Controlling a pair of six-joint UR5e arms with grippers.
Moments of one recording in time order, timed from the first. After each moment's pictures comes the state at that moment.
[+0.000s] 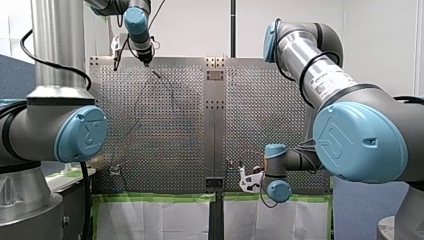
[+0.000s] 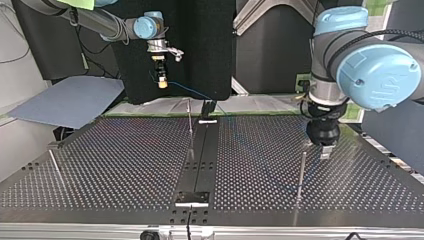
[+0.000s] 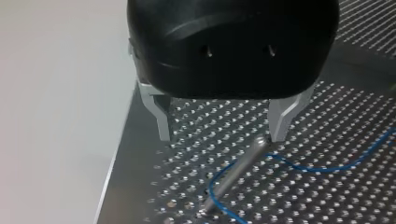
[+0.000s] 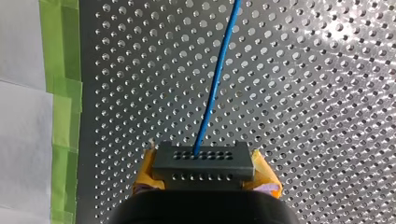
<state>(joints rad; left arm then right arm) -0.12 -1.51 -1.51 -3.50 -1.82 -1.66 2.04 -0.67 1.97 -1.25 1.60 1.43</state>
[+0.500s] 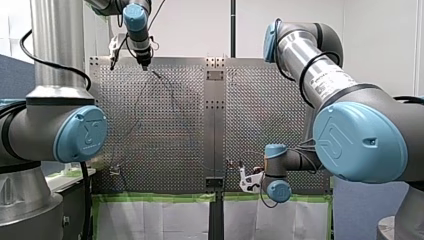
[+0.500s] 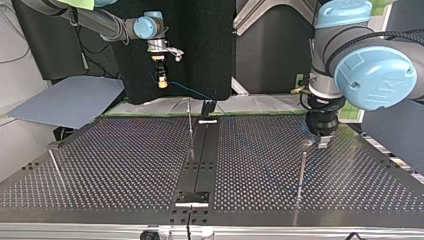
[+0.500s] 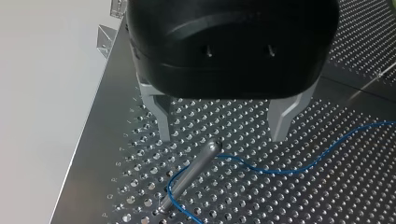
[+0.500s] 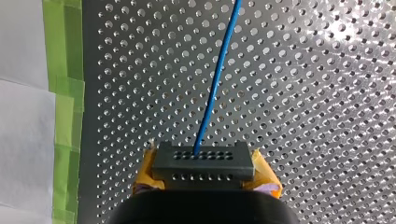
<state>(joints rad) -0.13 -1.51 -1.51 -3.60 -1.83 -1.67 2.04 -0.67 1.97 -1.25 1.60 1.42</state>
